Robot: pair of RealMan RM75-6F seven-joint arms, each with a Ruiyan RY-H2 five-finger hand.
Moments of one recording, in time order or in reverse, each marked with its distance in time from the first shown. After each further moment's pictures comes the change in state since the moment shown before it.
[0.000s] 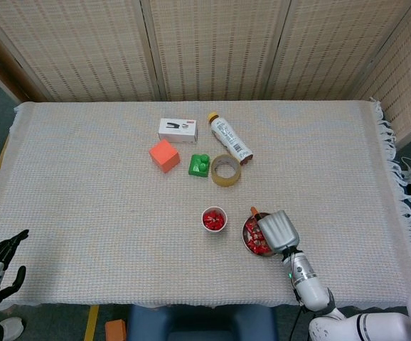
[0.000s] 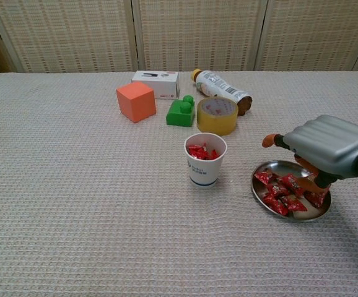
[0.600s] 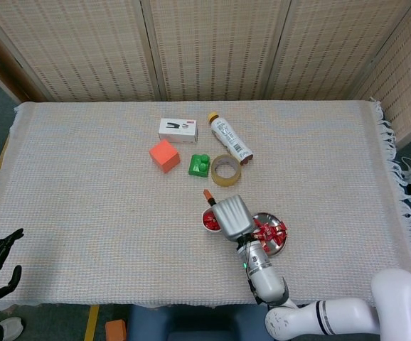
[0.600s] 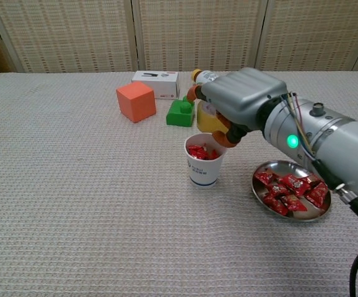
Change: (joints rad) left arm 0.006 0.014 -0.002 0.009 0.004 0.026 -0.048; right arm 0.164 -0.152 0.246 -0.123 0.126 0.056 -0.223
